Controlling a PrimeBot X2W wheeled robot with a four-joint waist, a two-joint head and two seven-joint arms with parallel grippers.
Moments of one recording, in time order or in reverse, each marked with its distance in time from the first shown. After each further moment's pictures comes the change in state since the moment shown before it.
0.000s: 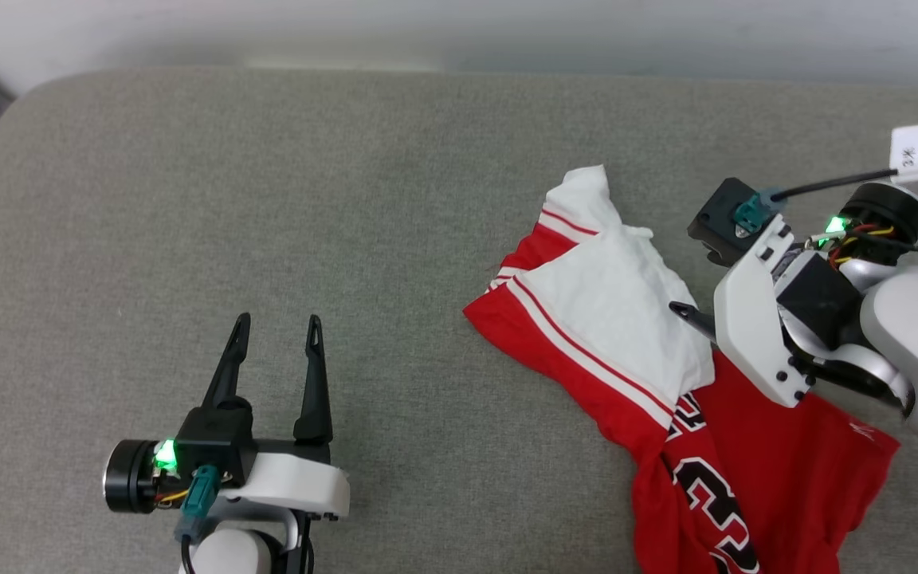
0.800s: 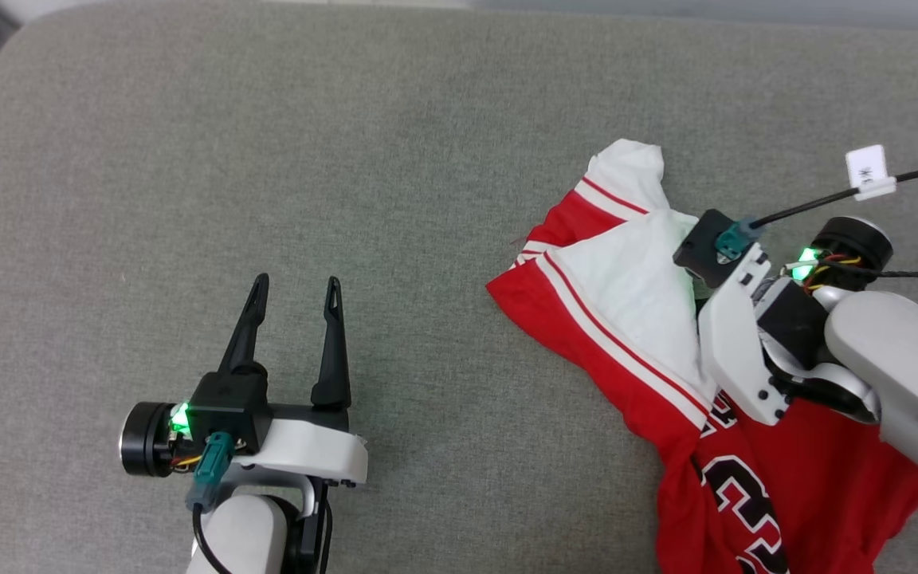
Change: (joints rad) left arm -0.090 -0.006 -0.047 0.014 -0.031 0.015 0.000; right arm -0.112 0.043 0.278 0.210 0.138 -0.001 -0.151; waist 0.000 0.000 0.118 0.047
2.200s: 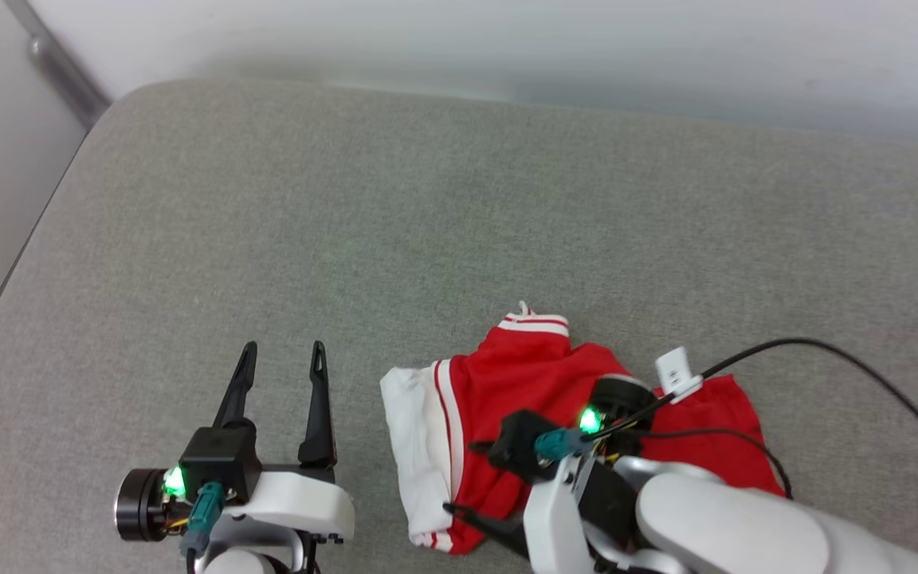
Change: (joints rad) left arm 0.110 0.000 0.026 0.019 -0.015 0.007 0.000; right arm 0.285 0.267 0.008 -0.153 -0.165 0.001 -0.218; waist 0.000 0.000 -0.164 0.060
